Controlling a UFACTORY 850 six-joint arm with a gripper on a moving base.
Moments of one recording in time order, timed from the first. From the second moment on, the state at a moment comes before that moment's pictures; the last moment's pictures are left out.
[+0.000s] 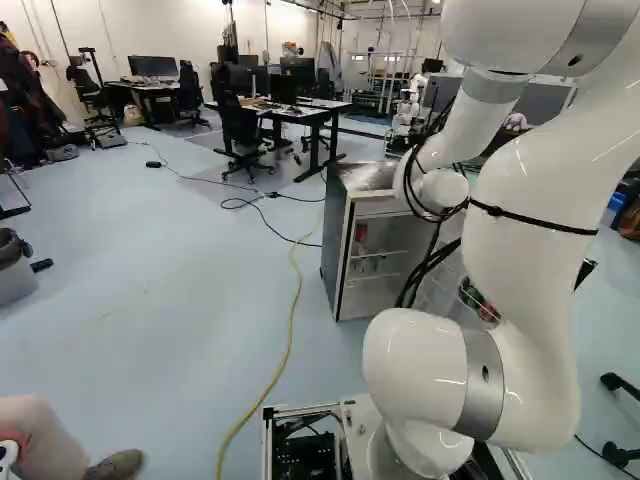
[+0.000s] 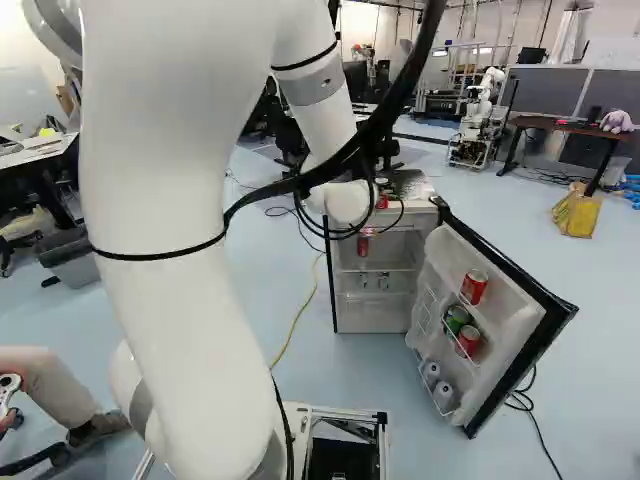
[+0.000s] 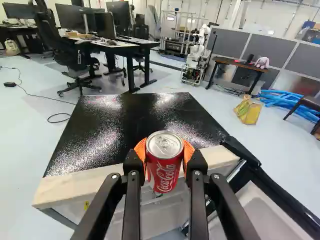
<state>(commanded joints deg) -25.2 -15.4 -43.0 -13.3 46.1 0.0</state>
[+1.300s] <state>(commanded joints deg) -22.5 -21.4 -50.1 -13.3 45.1 0.0</state>
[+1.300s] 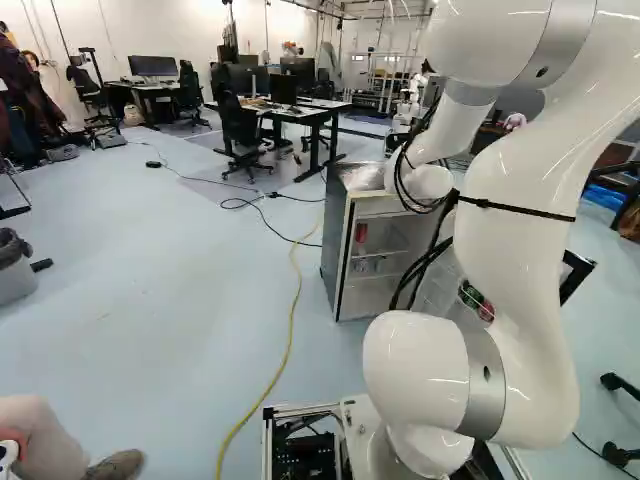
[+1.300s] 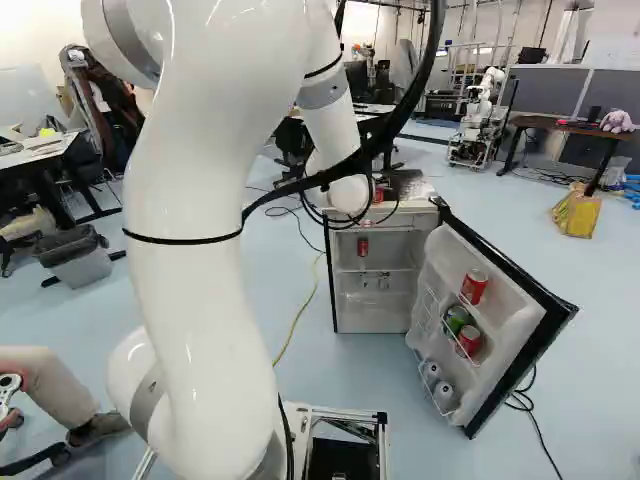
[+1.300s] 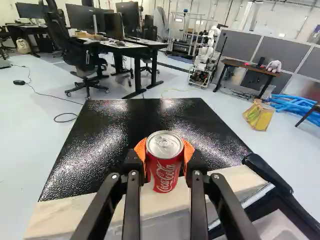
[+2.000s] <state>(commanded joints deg) -22.5 -21.2 -50.0 -13.3 45.1 0.0</state>
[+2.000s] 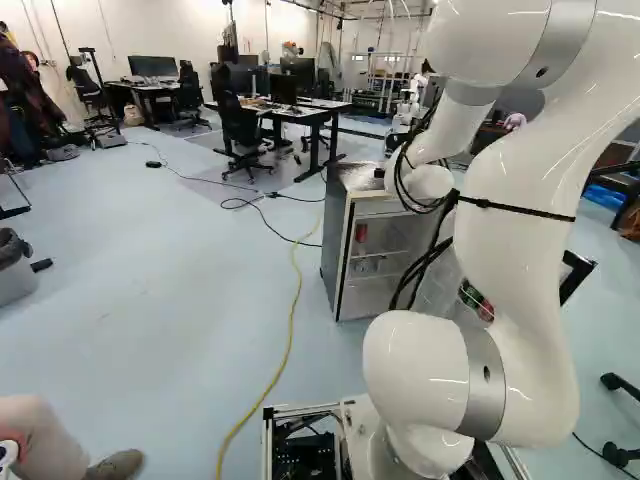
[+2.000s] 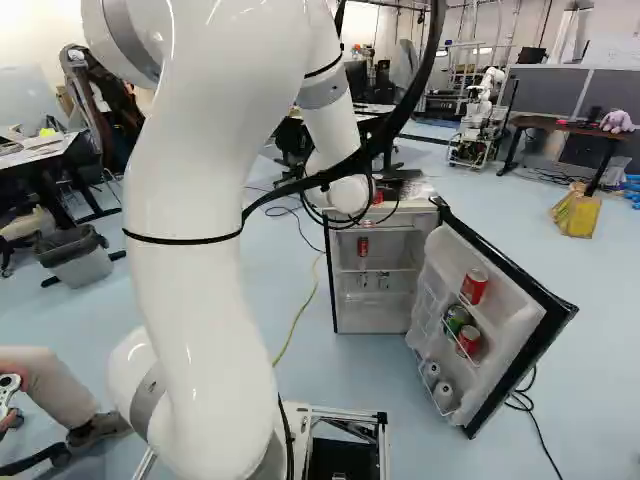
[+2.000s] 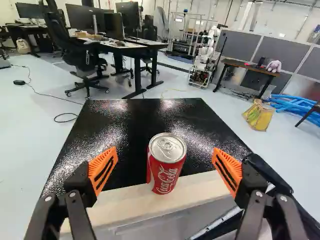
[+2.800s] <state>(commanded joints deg) -24.7 -10.3 -39.8 -13.3 45.1 0.0</state>
